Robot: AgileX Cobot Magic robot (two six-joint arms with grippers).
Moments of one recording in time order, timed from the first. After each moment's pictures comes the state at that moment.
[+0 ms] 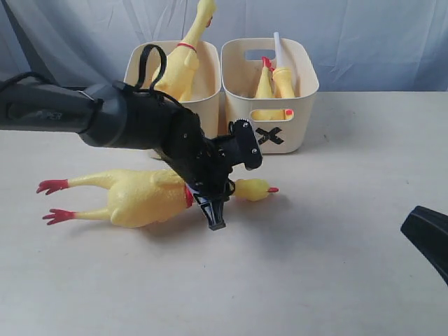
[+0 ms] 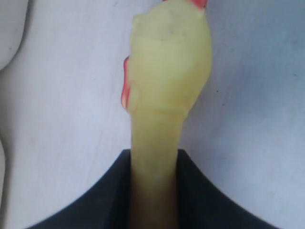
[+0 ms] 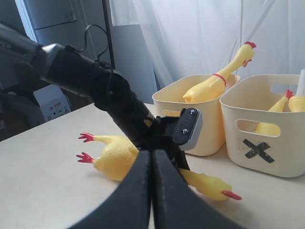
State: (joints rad) left arm -0.69 2.05 -1.31 -0.08 0.45 0.75; right arm 0.49 0.21 -0.08 1.74 0.26 -1.59
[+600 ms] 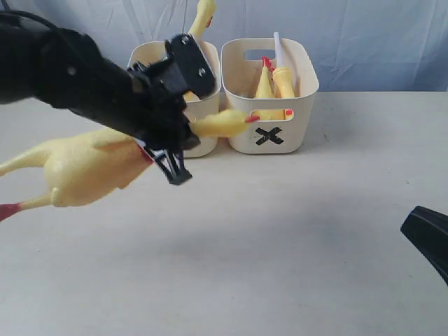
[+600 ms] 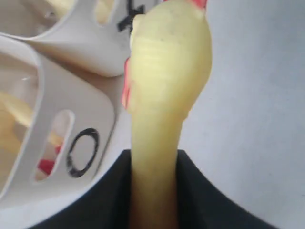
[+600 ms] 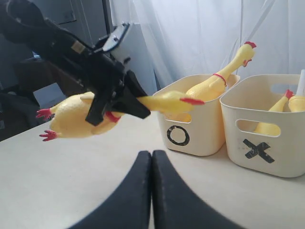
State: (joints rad) left arm -0.61 1.58 -1.13 -0.10 0.48 0.68; right arm 0.49 0.21 -0.08 1.74 0.26 -1.59
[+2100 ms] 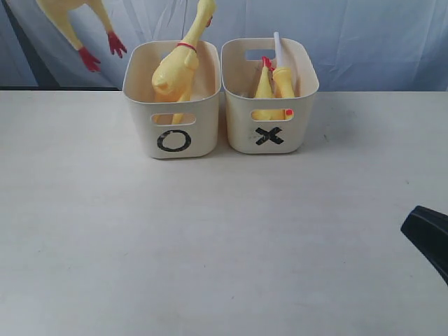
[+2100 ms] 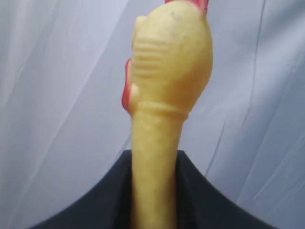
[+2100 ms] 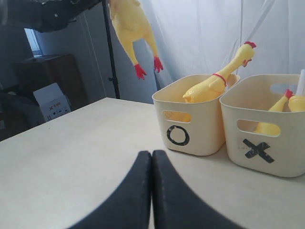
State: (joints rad) left arm -0.06 1.81 -1.44 -0.02 -0.67 -0.53; right arm 0.49 0.21 -0.08 1.74 0.26 -1.59
